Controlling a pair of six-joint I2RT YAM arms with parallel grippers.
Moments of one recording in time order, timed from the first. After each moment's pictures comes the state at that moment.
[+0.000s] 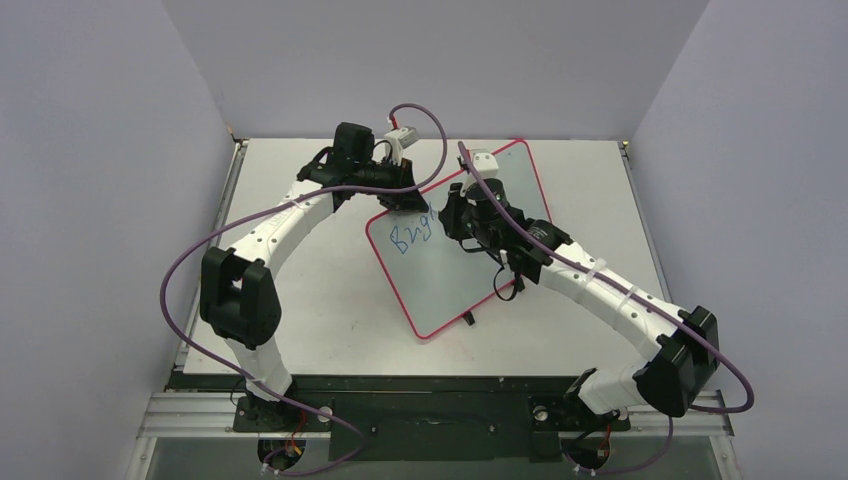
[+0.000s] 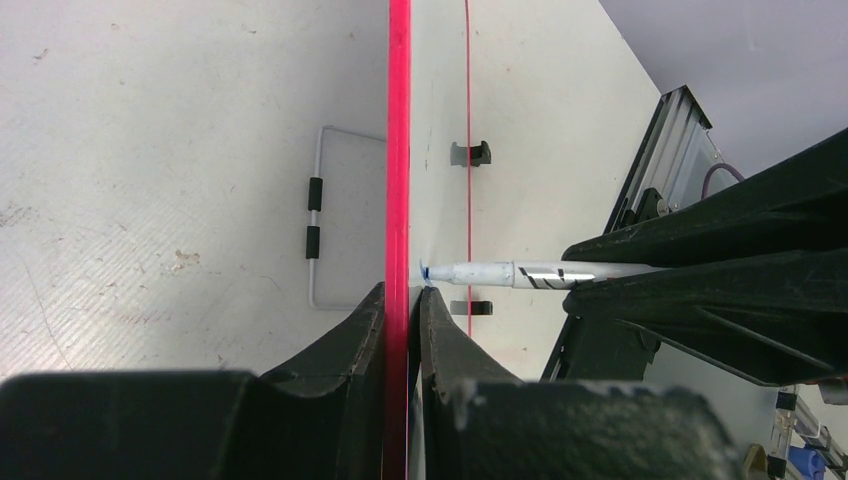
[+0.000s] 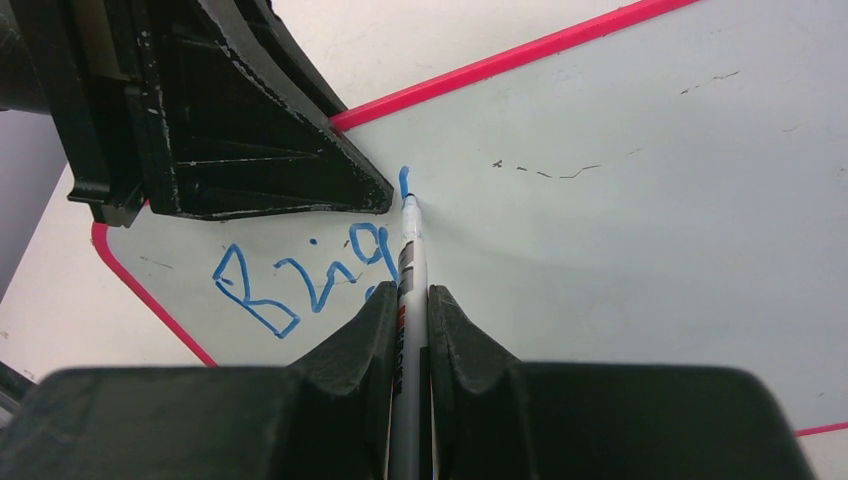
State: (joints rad) left arm -0.42 1.78 1.59 -0.48 0.75 -0.14; right arm 0.76 1.38 1.24 -0.34 0.22 0.42
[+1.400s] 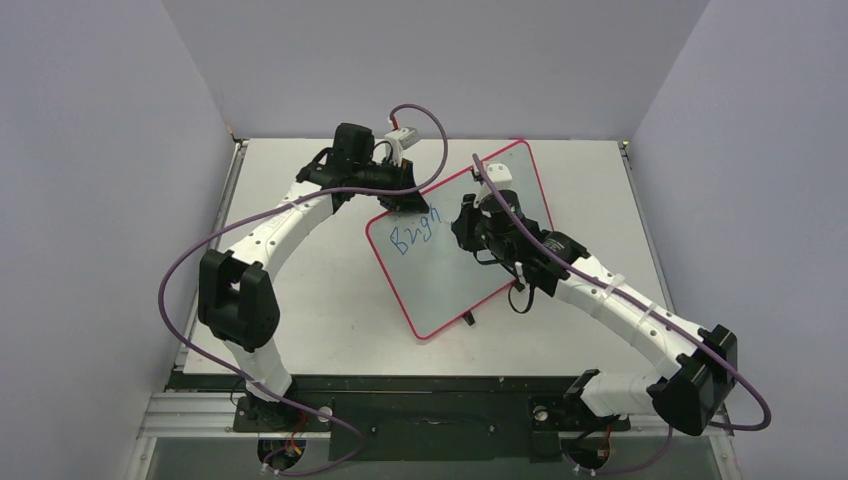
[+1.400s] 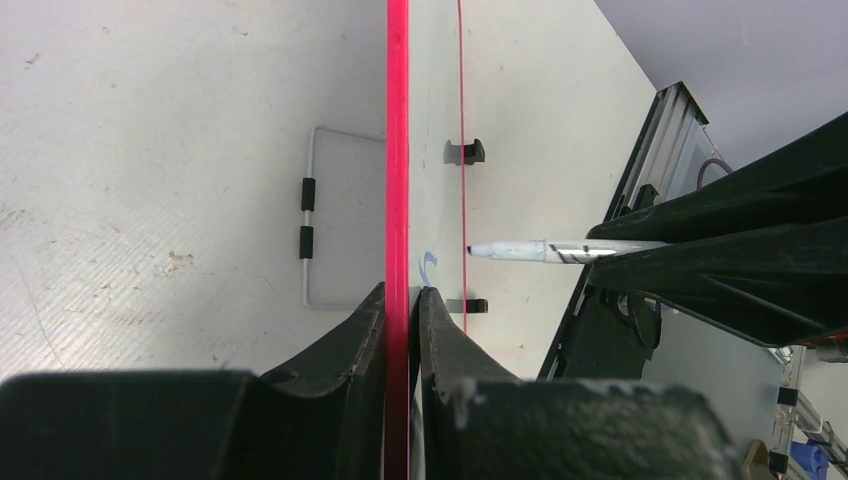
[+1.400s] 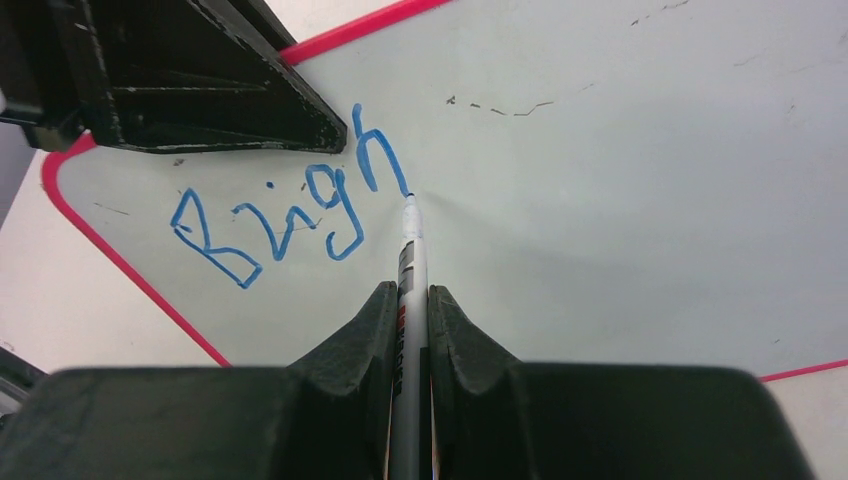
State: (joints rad) left arm -0.42 1.76 1.58 -0.48 0.75 -0.14; right arm 0.75 1.29 1.15 -0.38 0.21 0.41
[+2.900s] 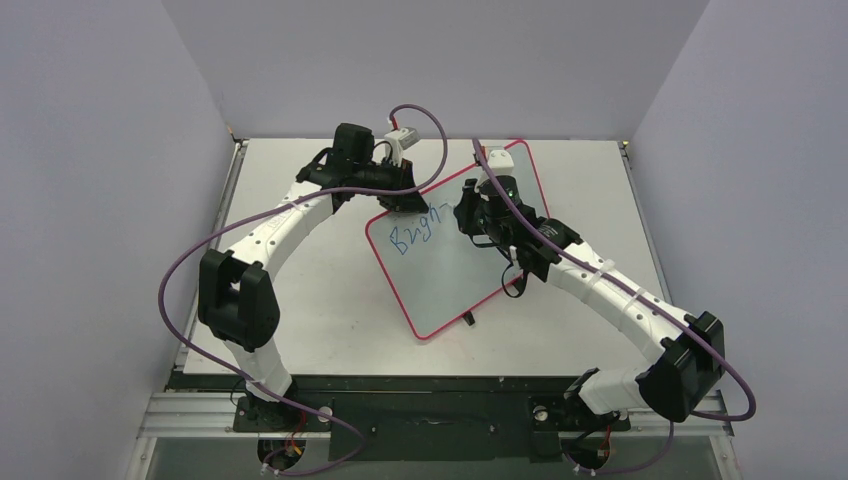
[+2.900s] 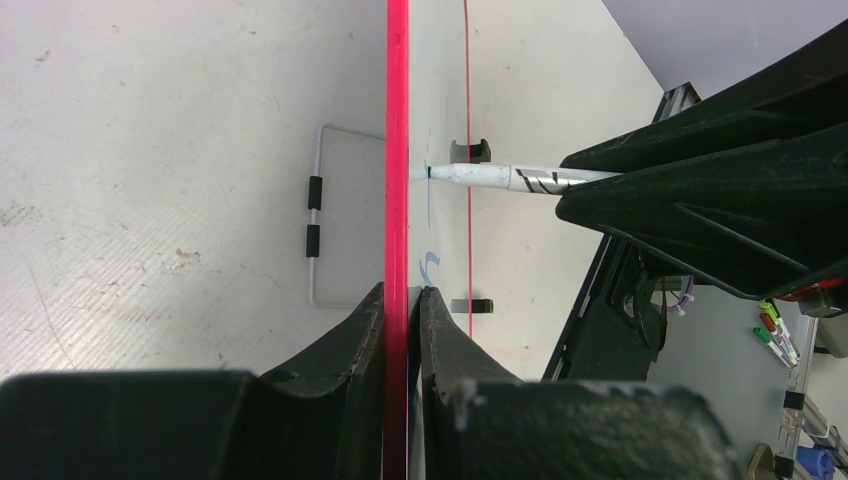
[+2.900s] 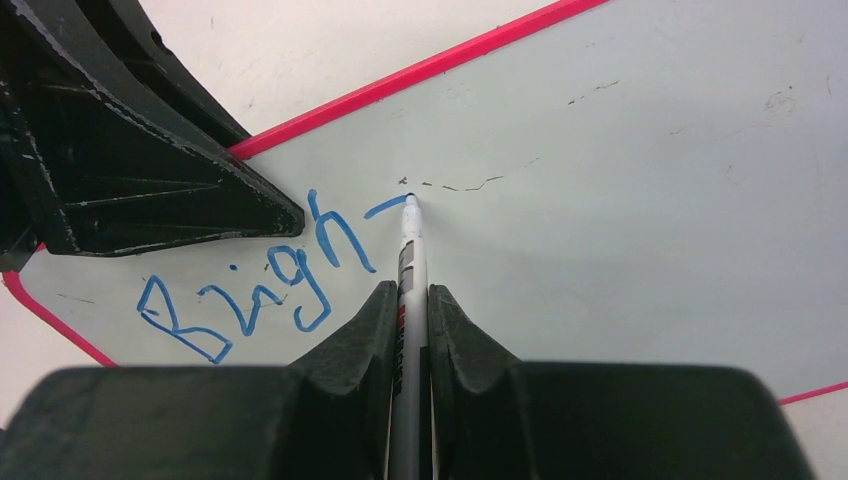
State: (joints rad) left arm -0.42 1.76 1.58 -0.48 0.74 -0.14; right arm 0.69 1.36 1.21 -0.34 0.23 0.40
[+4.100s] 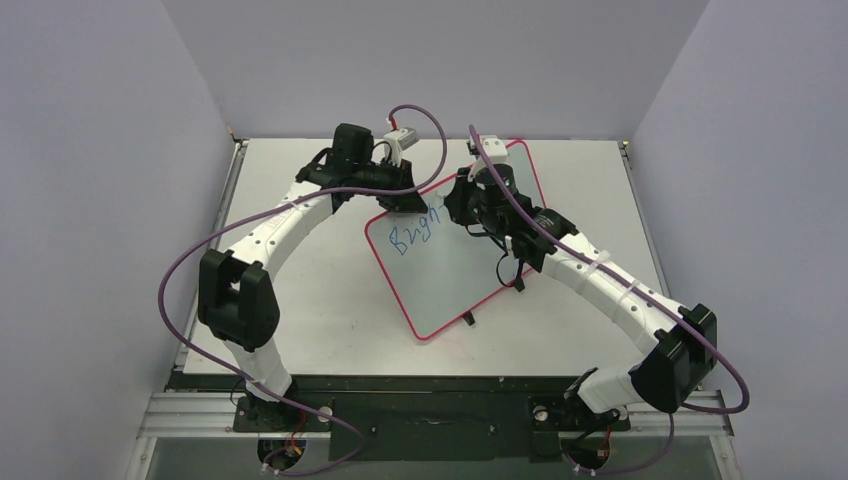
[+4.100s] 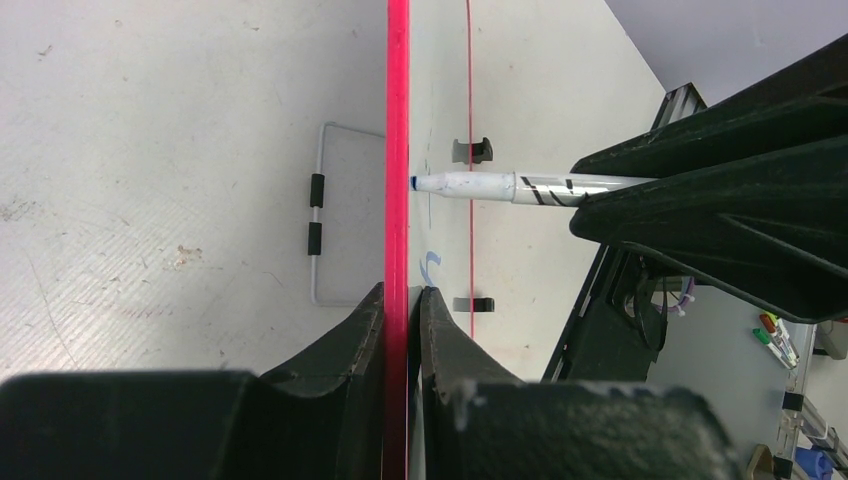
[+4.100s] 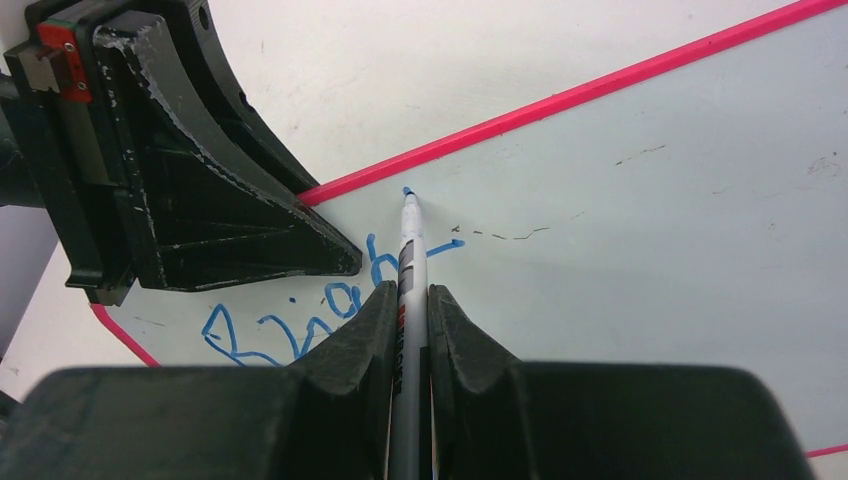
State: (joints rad) left arm -0.42 1.76 1.58 -0.49 0.74 -0.14; right arm 0.69 1.41 1.30 -0.33 0.18 0.40
